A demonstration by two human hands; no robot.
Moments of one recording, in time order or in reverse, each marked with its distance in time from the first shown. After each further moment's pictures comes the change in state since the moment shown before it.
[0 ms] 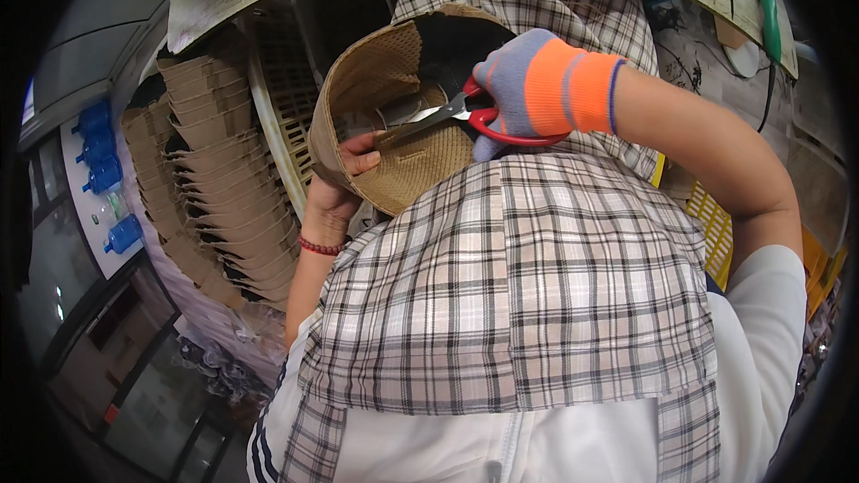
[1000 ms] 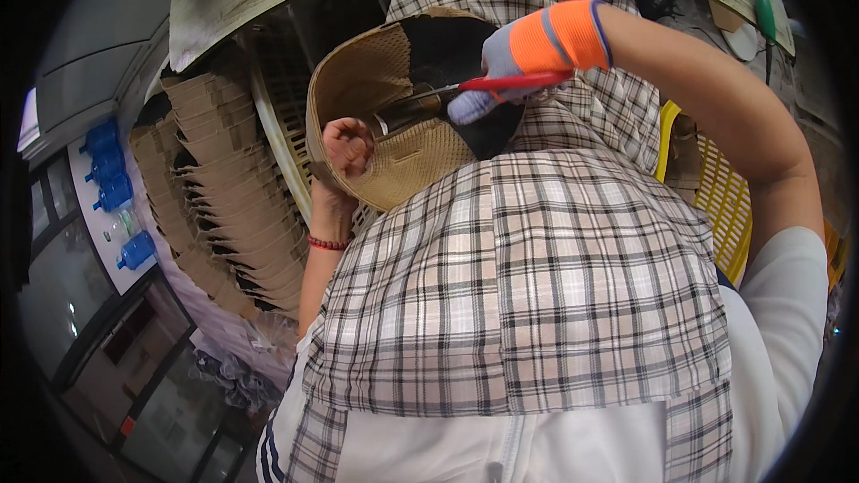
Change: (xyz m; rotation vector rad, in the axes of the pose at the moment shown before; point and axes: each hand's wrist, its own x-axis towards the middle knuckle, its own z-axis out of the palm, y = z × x) left_hand 0.017 0.002 0.000 0.028 -0.081 0.381; right_hand 0.023 0.036 -0.019 0.237 -0.451 -0.012
